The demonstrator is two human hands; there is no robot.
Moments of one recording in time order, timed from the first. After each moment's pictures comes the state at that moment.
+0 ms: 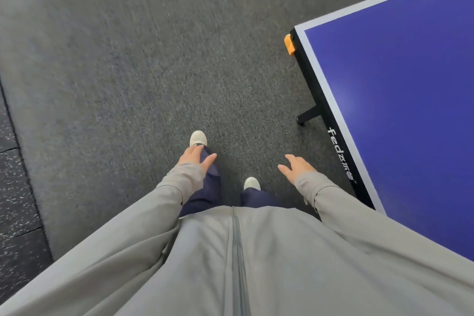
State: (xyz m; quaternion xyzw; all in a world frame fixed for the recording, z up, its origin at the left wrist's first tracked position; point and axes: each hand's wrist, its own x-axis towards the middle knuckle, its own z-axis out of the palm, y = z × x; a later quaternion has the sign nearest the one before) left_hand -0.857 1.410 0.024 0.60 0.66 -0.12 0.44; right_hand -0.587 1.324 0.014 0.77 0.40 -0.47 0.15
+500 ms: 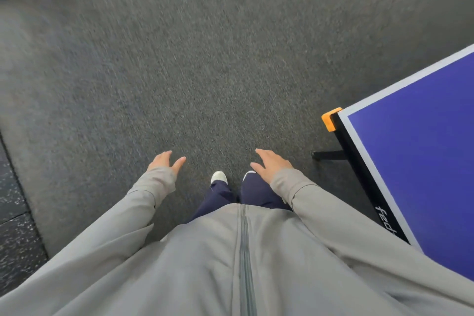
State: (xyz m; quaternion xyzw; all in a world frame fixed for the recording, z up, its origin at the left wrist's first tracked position) left_hand -0.972 1.716 0.025 0.58 0.69 -0.18 0.39; right_hand -0.703 1.618 0.047 0.73 0.49 -0.45 0.12
